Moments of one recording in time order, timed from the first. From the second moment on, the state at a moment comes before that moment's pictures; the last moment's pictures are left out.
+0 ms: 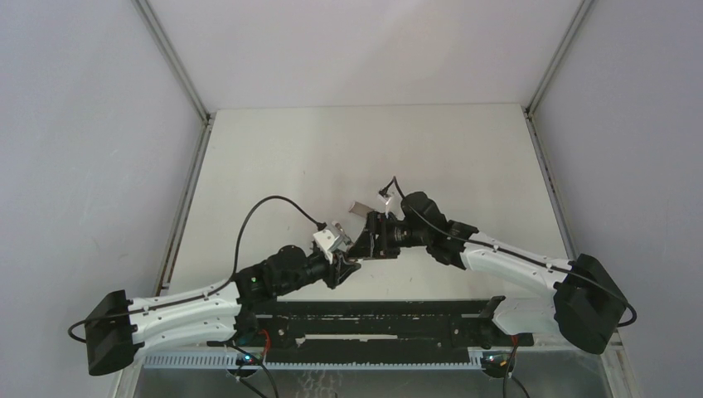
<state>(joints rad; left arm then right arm) -1.11 0.82 0.34 0.20 -0.08 -0.28 0.83 1.23 0.70 -0.02 -0.51 0.91</state>
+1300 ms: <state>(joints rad) -1.12 0.79 0.34 0.10 0.00 -0.03 0.70 0.92 0.68 -0.22 -0.44 0.74</state>
